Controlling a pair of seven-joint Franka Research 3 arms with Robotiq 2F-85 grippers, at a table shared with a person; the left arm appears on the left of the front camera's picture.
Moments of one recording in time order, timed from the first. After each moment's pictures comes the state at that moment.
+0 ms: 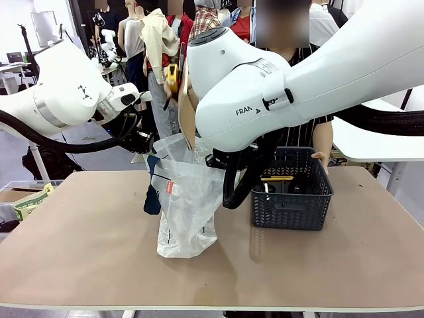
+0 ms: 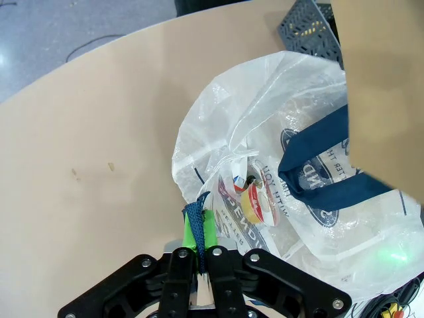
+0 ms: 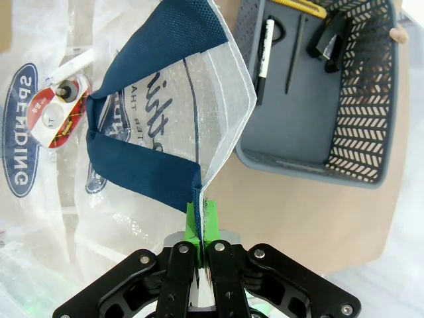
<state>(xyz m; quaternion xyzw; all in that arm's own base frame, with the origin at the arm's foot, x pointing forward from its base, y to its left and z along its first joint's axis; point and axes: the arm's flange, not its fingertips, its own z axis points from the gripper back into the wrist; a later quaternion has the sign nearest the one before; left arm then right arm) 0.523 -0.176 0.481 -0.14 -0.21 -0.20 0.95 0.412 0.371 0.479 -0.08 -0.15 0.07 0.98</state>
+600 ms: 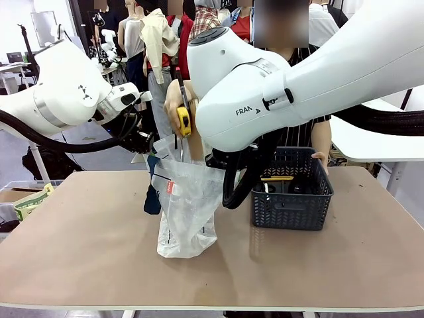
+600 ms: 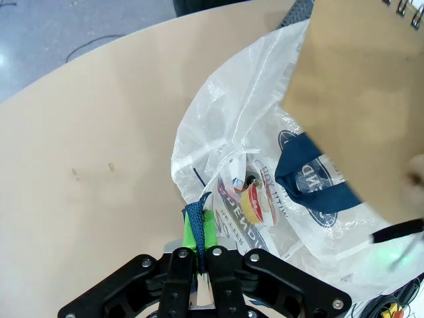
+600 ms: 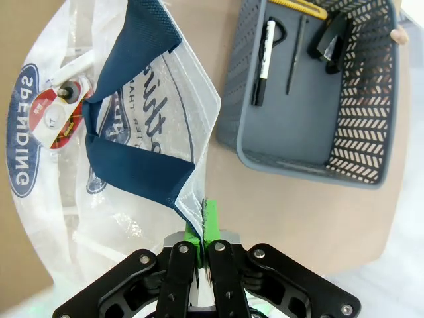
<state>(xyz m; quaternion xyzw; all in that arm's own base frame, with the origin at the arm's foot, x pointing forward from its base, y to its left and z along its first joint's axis) 0.523 -0.176 0.482 -0.14 -0.21 -0.20 0.95 0.412 0.371 0.480 -0.08 -0.15 0.07 0.98</state>
